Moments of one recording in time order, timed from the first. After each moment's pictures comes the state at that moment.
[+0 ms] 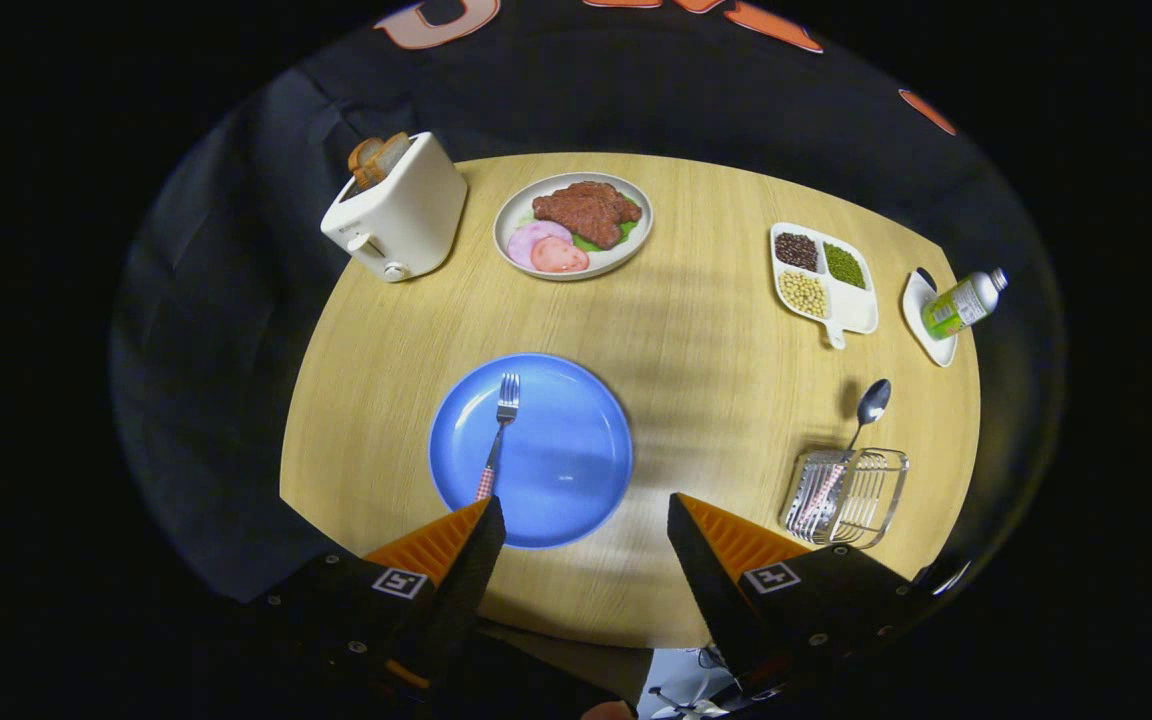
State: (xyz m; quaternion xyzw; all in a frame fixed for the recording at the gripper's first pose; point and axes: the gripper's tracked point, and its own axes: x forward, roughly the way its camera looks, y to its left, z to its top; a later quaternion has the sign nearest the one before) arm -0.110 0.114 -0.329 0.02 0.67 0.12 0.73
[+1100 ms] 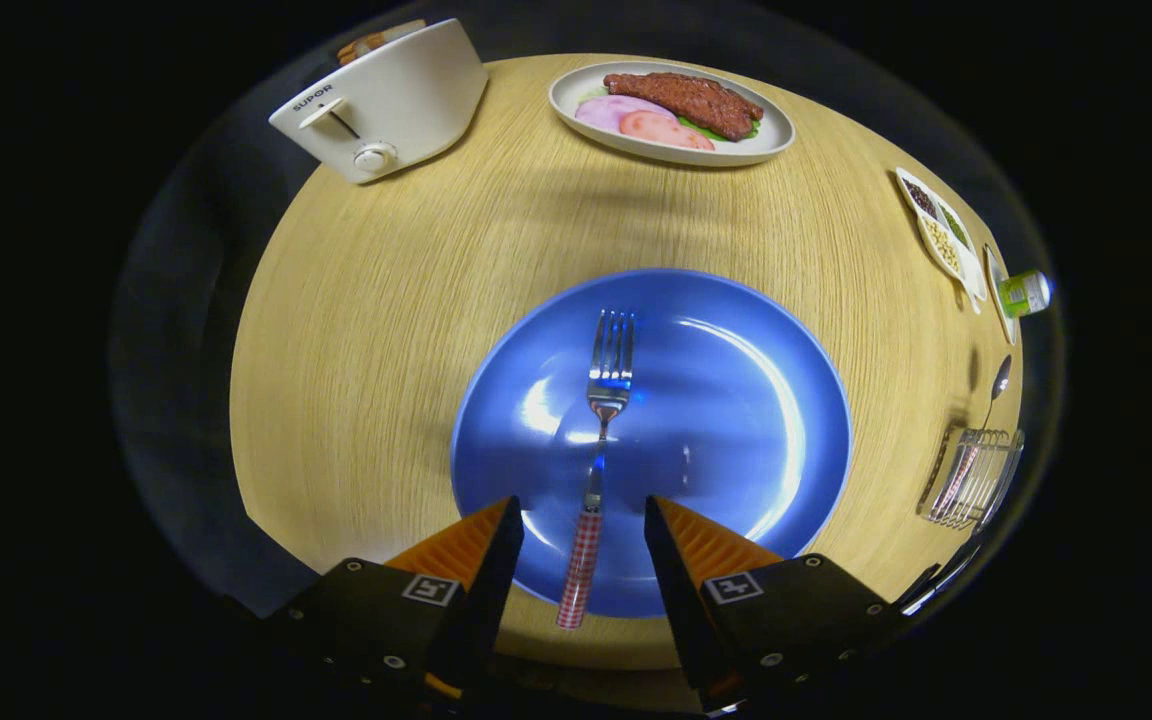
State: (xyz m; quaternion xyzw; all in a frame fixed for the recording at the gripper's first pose) arm -0.148 0.222 -0.446 0.00 0.74 0.09 0.66
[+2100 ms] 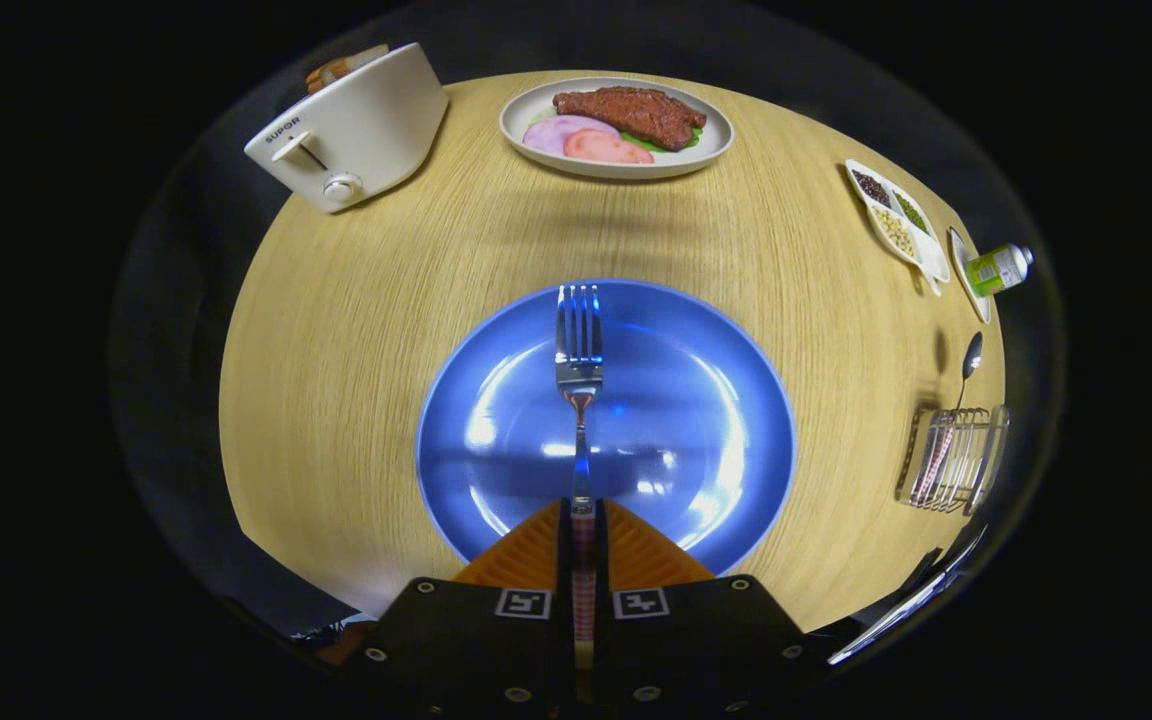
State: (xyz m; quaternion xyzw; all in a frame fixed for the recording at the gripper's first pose) arm -0.136 0.188 -0.421 -0.01 0.72 0.05 0.69
